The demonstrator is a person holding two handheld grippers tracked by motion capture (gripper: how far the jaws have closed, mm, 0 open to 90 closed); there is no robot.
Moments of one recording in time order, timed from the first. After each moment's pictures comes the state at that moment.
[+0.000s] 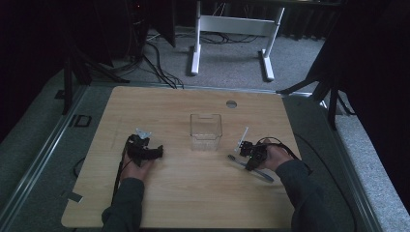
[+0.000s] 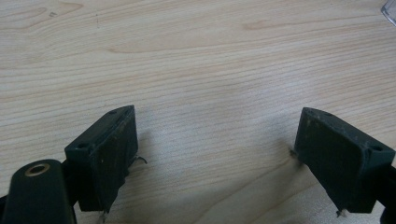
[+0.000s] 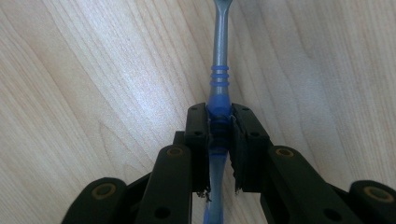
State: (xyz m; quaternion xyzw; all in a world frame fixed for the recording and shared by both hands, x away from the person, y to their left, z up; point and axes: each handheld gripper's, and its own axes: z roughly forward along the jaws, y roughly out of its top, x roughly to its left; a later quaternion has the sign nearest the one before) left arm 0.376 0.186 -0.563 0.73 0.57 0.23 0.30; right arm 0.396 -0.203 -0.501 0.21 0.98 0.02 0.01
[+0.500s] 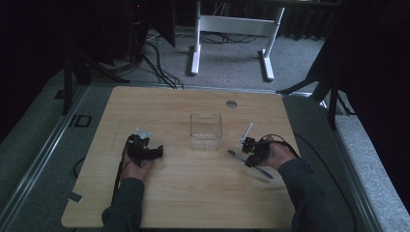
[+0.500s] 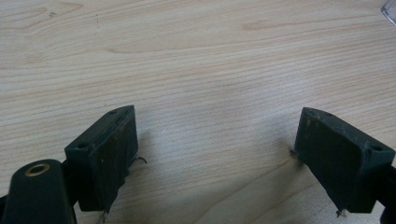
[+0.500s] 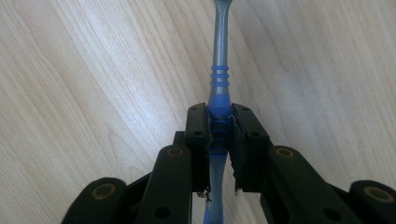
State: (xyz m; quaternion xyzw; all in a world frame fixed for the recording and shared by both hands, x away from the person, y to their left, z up) left arm 0.376 0.186 -0.563 0.73 0.57 0.23 0.30; right arm 0.394 -0.206 -0.483 0.21 0.97 0.06 0.02
